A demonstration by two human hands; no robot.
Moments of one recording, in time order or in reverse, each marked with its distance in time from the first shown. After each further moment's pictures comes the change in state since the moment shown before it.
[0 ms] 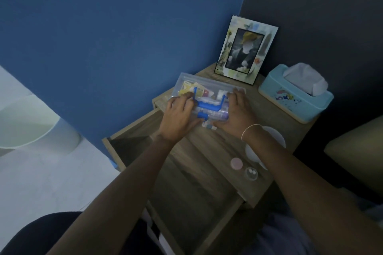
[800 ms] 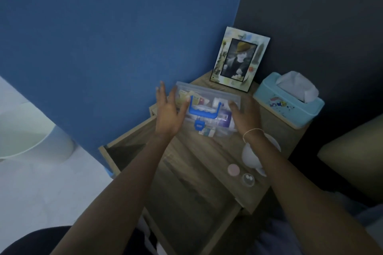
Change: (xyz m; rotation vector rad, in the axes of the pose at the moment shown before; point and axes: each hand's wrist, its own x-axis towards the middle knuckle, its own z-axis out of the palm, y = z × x) left_hand 0.022 -0.011 0.002 -0.537 -0.041 -0.601; right_hand 0.006 0.005 -0.014 0.526 0.297 0.365
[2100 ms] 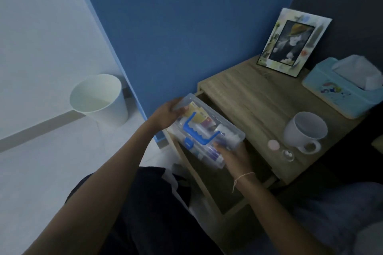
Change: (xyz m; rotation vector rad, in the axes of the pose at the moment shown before) left_hand -0.097 -0.055 -0.147 -0.015 -0.352 -0.365; right_hand -0.222 -0.019 0.063 0.385 -0.504 0.450
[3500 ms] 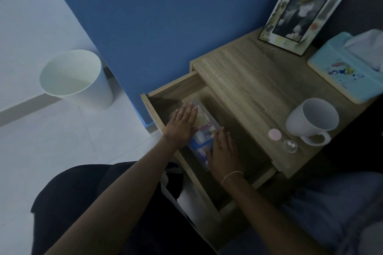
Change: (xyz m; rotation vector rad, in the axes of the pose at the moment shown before) left_hand 0.019 -0.063 0.106 0.801 -0.141 0.251; right_hand 0.059 0.077 0.013 -1.216 0.053 -0.398
